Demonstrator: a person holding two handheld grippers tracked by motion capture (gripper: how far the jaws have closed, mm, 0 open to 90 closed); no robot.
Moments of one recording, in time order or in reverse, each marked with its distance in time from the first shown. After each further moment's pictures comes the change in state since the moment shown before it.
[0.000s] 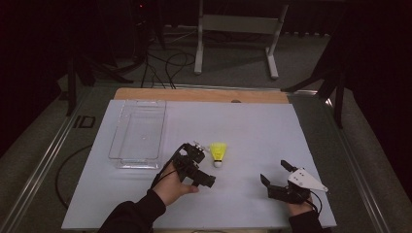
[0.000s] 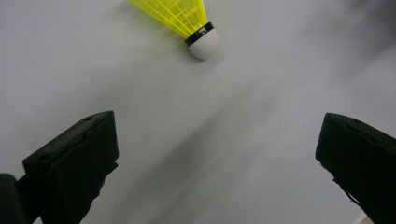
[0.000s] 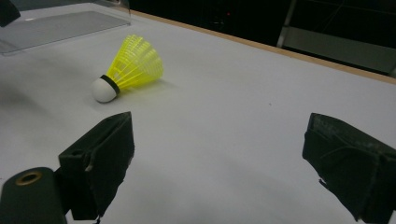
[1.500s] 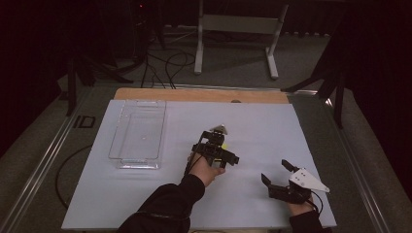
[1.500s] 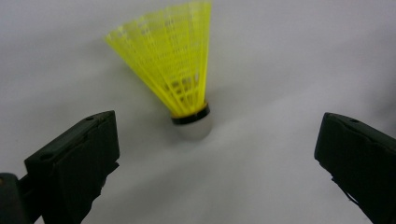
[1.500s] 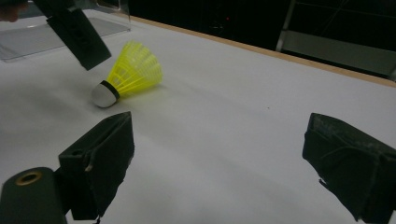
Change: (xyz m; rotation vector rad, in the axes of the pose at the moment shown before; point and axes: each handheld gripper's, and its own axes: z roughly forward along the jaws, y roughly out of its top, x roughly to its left) left arm -0.013 0.072 0.049 0.066 0.098 -0.326; right arm -0.001 0.000 -0.002 -0.020 -0.001 0.011
